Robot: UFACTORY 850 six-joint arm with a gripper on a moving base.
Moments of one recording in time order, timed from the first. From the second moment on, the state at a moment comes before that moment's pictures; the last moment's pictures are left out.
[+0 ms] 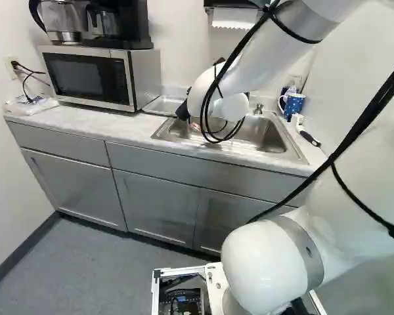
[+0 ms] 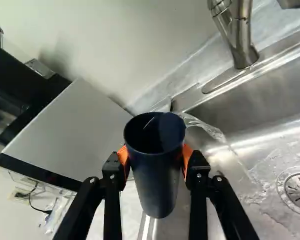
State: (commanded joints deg) arm 9.3 10.6 -32.3 3.4 33.5 45.2
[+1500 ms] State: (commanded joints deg) arm 9.3 10.6 -32.3 3.4 38.9 90.4
